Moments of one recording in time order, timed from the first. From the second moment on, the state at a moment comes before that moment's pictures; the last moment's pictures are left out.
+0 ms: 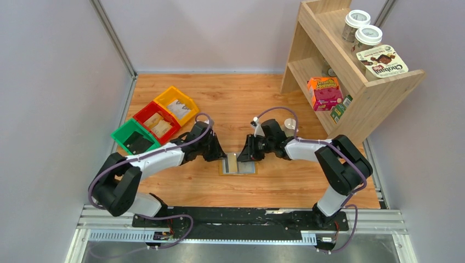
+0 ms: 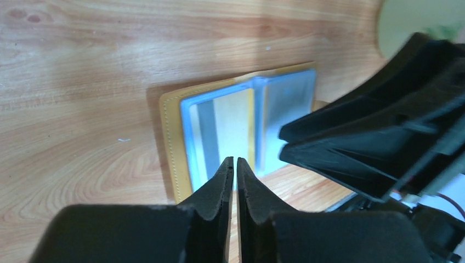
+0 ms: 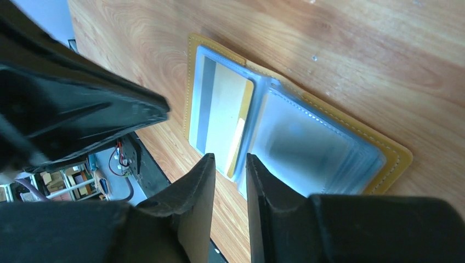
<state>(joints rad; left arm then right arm) -0.63 1.39 0.70 -0.14 0.18 -0.86 0.60 1.68 0.76 0.14 -0.59 0.70</state>
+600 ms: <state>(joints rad) -0.63 1.52 0.69 -0.15 0.19 -0.84 0.61 1.76 0.79 0.17 -0.60 0.70</state>
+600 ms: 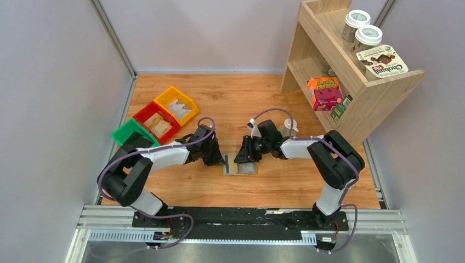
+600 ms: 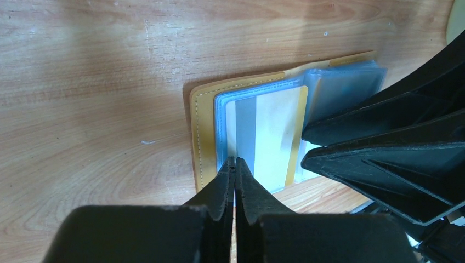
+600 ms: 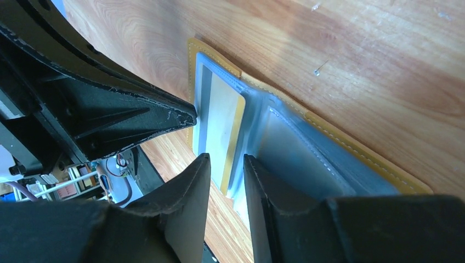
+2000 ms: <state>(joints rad) -0.63 1.54 0.69 -0.14 0.20 -0.85 0.58 1.75 0.65 0.49 -0.75 0.81</state>
